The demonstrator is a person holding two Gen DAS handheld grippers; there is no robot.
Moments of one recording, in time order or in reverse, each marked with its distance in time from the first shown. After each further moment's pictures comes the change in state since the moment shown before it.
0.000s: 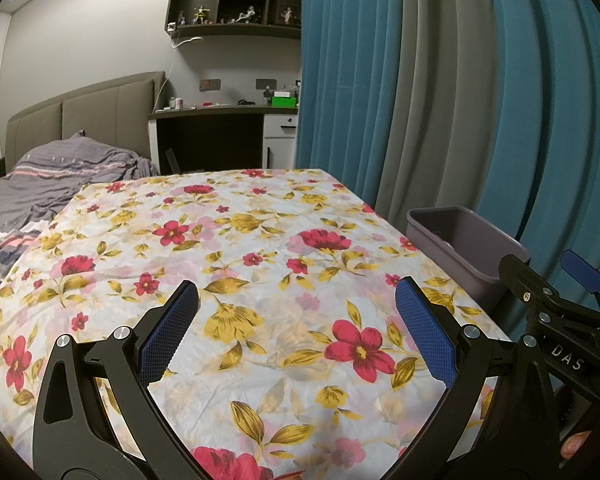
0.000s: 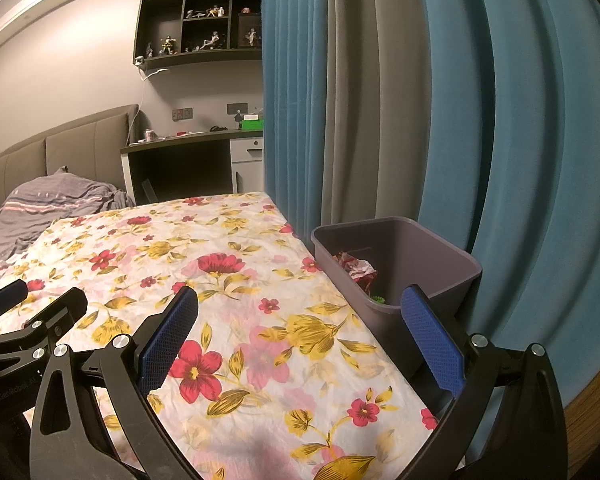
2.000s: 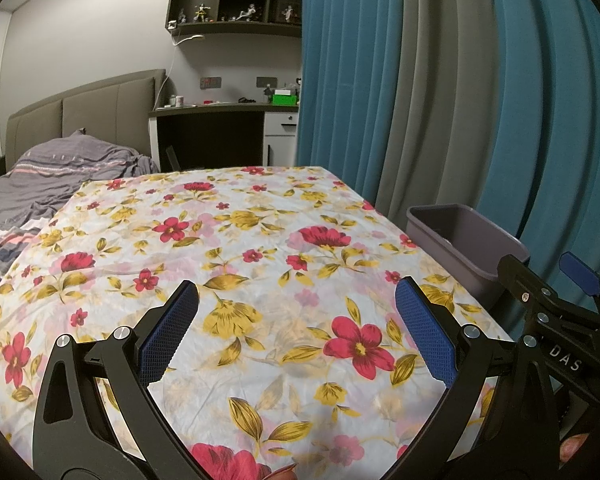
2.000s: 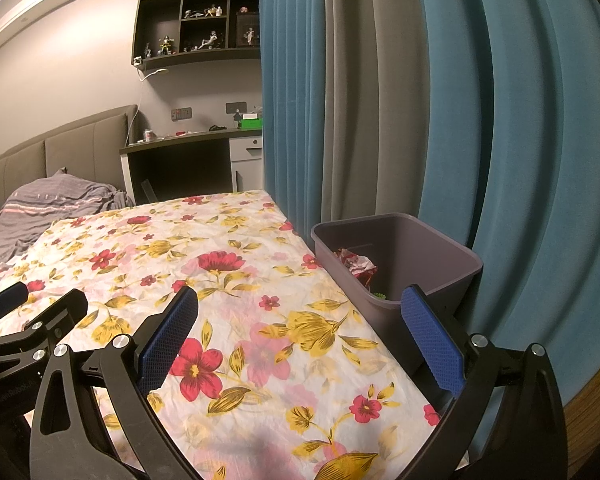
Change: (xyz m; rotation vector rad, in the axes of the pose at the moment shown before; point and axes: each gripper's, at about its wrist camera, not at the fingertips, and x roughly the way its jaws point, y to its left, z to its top) left arm 0.000 -0.001 0.001 0.003 0.001 0.000; right arm 0.000 -0.001 -0.001 0.002 0.001 0.003
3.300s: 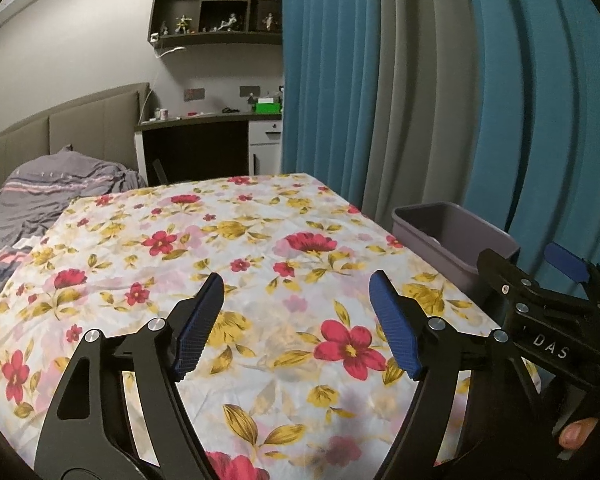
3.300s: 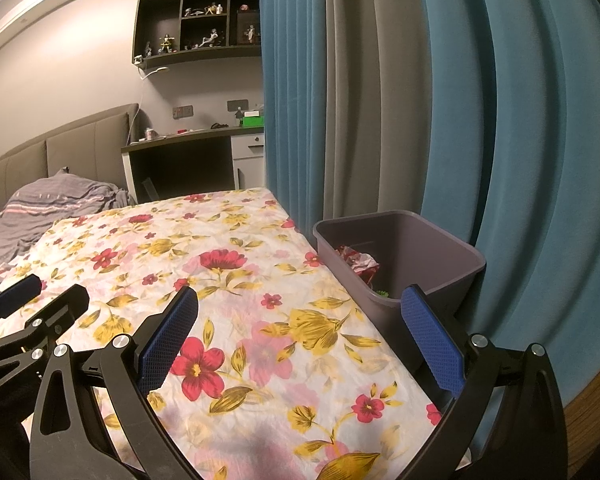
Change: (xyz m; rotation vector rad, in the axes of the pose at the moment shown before) left arm -0.005 -0.004 -0.002 0.056 -0.021 -0.047; right arm 0.000 0.002 -0.001 0.002 0.002 0.002
